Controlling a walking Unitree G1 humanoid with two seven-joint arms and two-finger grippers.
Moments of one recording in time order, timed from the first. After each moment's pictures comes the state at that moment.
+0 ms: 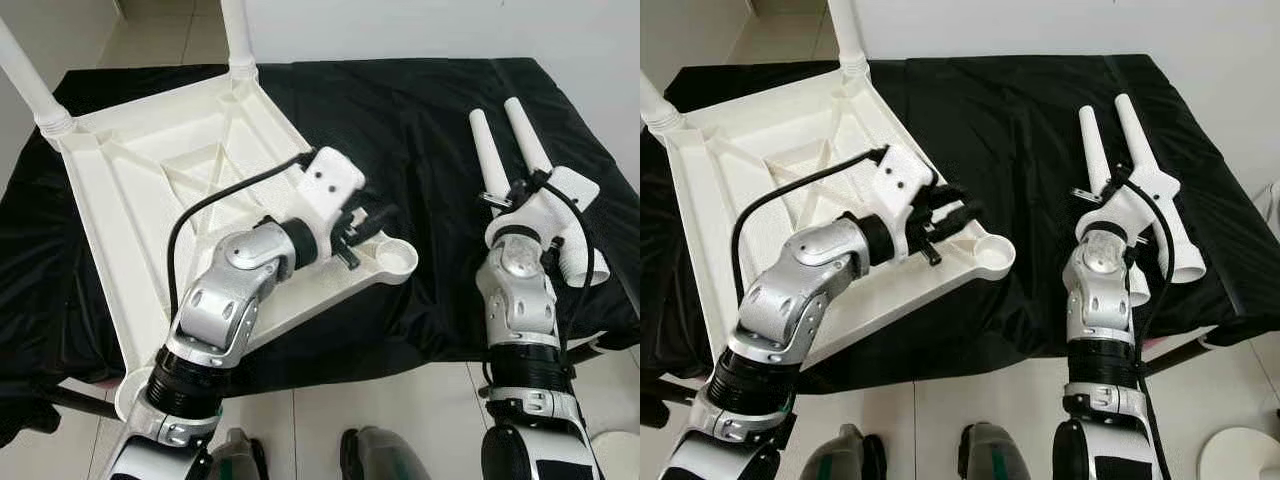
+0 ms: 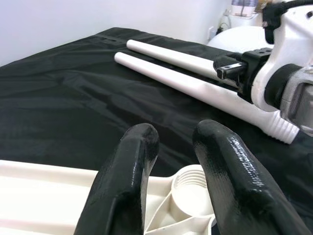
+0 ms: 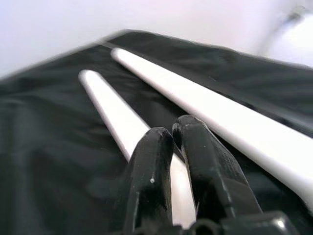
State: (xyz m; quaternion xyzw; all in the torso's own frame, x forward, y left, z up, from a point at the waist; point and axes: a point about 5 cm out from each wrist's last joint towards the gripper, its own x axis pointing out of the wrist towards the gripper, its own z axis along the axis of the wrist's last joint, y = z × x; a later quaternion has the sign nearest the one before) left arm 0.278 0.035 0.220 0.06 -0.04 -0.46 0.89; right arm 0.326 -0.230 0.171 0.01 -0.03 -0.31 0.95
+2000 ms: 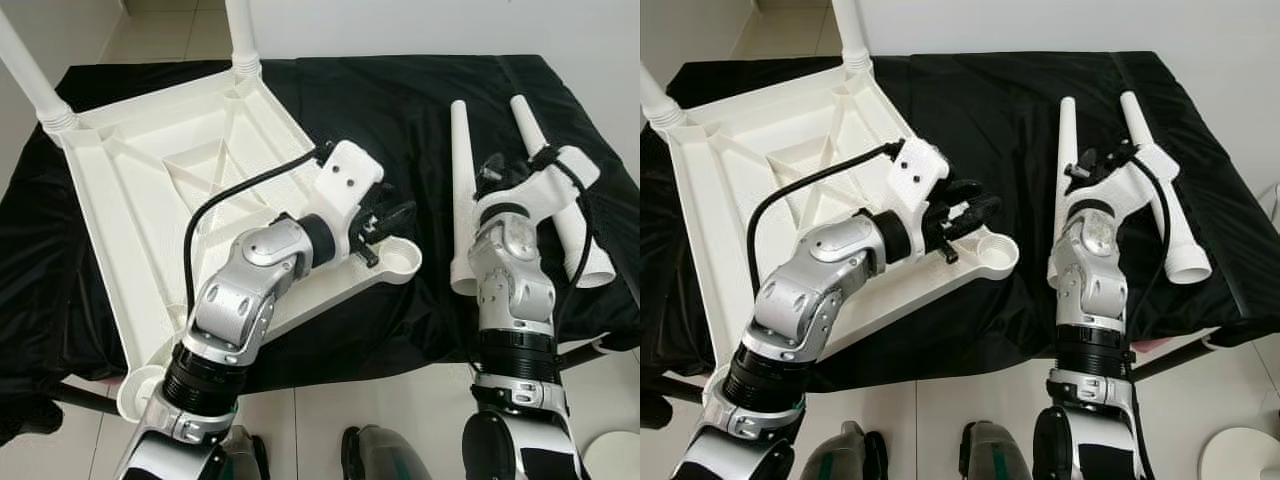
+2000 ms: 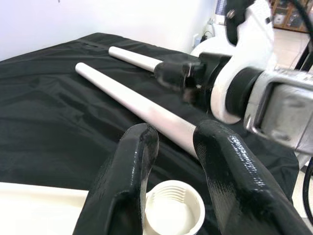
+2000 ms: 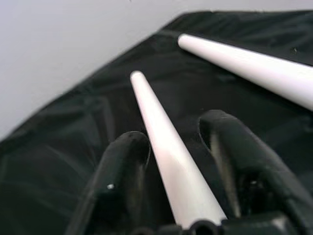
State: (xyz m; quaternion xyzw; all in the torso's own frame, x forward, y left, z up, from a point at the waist) left arm 0.273 0.018 0.228 0.03 -0.04 -0.48 0.87; right arm 0.334 -0.198 0.198 0.11 -0.04 -0.20 0.97
